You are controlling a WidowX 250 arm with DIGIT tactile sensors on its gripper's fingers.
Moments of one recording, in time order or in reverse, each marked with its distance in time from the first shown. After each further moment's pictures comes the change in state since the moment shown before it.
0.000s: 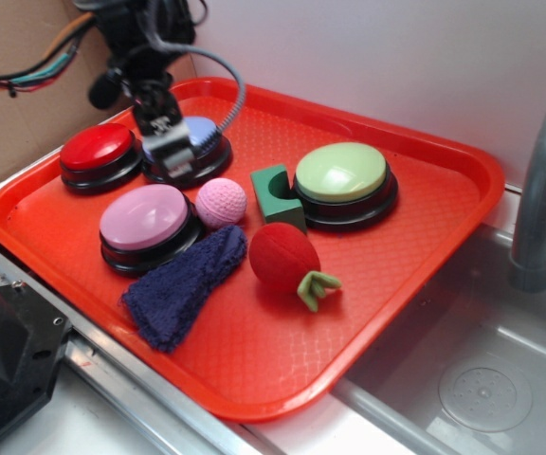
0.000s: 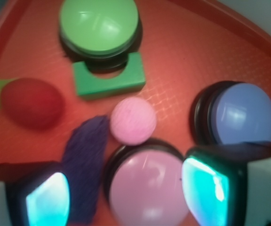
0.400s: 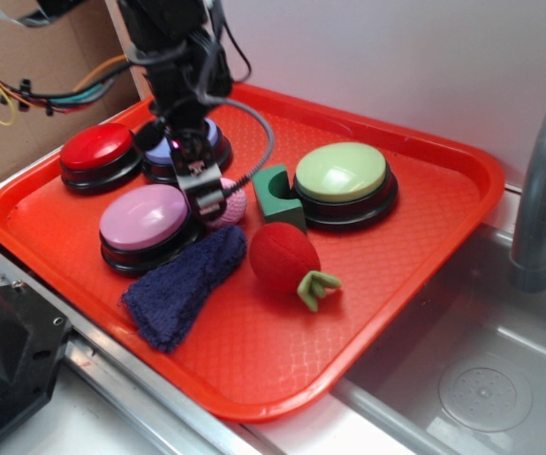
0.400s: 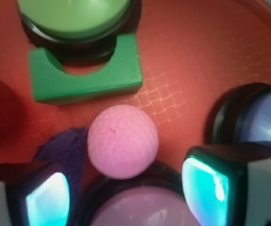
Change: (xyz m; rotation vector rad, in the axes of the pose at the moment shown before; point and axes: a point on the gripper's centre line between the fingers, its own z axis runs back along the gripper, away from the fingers) arm 0.009 0.006 -0.041 -0.005 0.047 -0.039
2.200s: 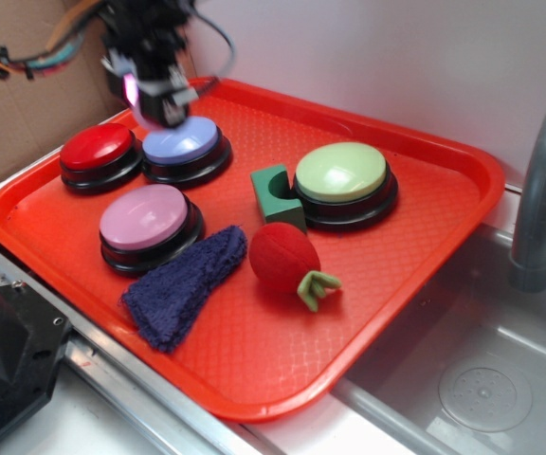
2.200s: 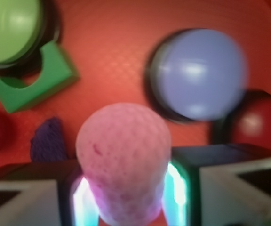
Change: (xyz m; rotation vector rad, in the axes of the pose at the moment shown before) arm -0.027 0.050 0.073 -0.045 0.225 0.466
